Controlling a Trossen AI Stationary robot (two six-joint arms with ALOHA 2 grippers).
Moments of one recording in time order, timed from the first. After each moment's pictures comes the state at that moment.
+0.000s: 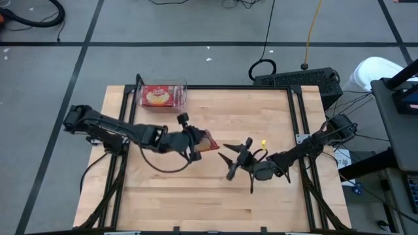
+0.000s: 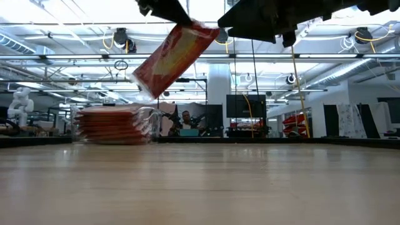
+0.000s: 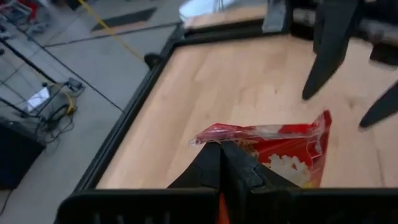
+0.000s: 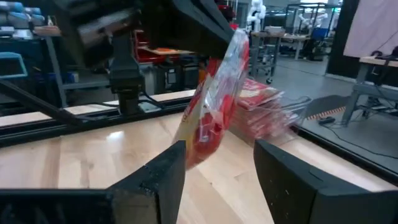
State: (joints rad) left arm -0.23 1.46 1.18 -0.31 -0.62 -0.01; right arm 0.47 1.61 0.72 0.75 0.99 0.13
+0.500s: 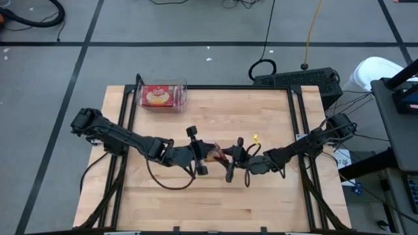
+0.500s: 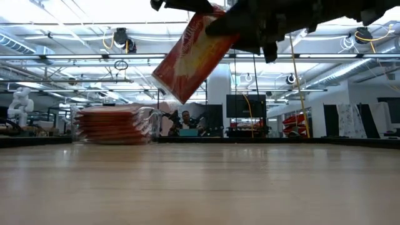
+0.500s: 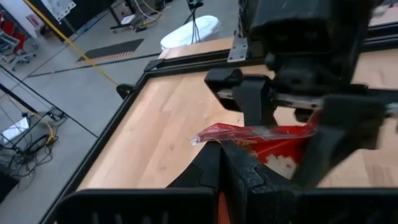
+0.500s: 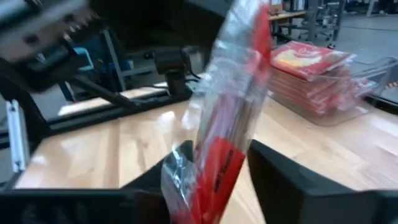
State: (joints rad) left arm -0.33 1.58 1.18 -0.06 -0.66 0.02; right arm 0.39 1.61 0.71 0.69 0.68 0.31
